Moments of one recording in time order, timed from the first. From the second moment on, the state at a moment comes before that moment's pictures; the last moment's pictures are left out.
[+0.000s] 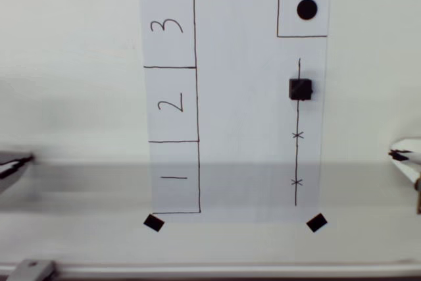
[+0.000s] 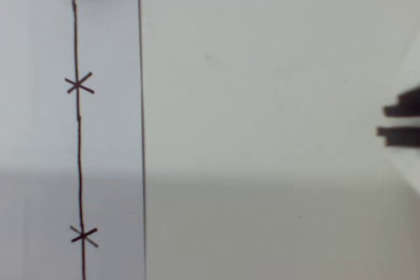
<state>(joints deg) 0.5 185.2 177.4 75.7 -0.9</state>
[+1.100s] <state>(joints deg) 0.5 185.2 177.4 75.7 -0.9</state>
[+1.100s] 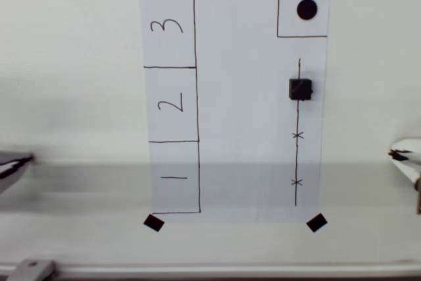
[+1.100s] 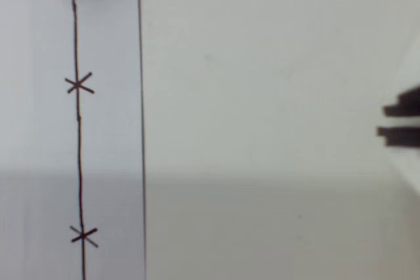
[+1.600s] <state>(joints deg) -1.6 185.2 177.4 75.7 -3.8</state>
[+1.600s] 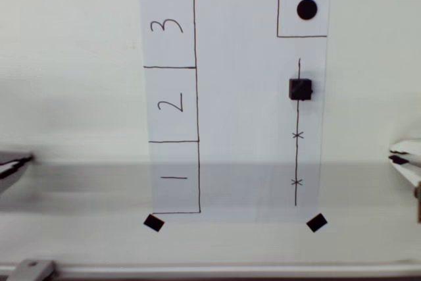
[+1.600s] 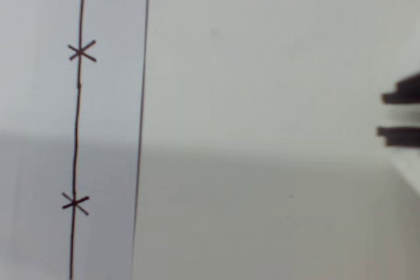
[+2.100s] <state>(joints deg) -2.6 168.2 165.7 76.1 -1.8</state>
